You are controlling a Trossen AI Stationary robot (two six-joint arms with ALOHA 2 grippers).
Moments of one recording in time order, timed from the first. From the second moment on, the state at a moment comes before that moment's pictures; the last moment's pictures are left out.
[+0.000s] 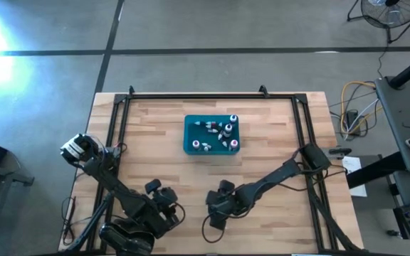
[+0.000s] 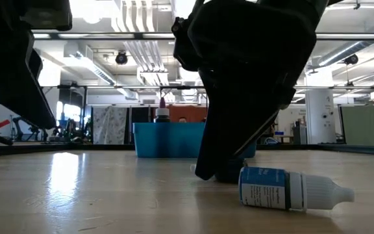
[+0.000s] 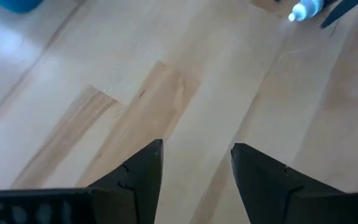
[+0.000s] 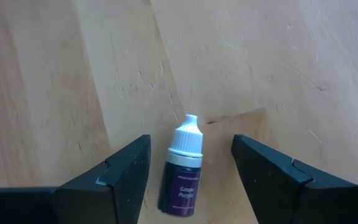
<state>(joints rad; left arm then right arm) -0.75 1.72 1.07 -0.66 -0.59 -1.22 0.46 2.13 1.43 -0.45 0.24 0.76</state>
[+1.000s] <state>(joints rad) -0.74 1.72 1.03 -0.67 -0.63 -1.15 0.30 2.00 1.44 -0.48 0.31 0.81</state>
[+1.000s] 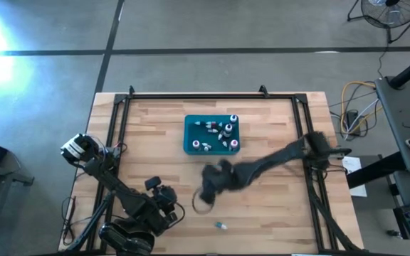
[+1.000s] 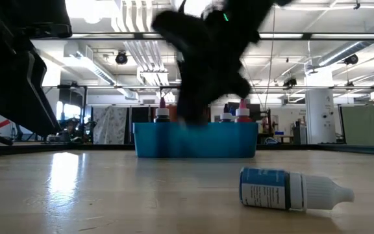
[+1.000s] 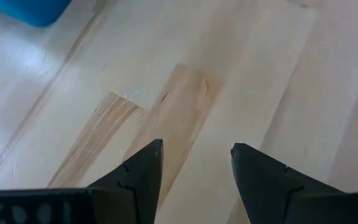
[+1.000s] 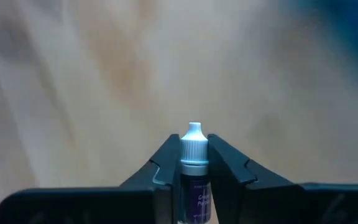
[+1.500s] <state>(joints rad) -0.71 1.71 1.03 -0.50 -0.59 -1.09 -0.14 1.70 1.44 -0.53 0.02 0.59</state>
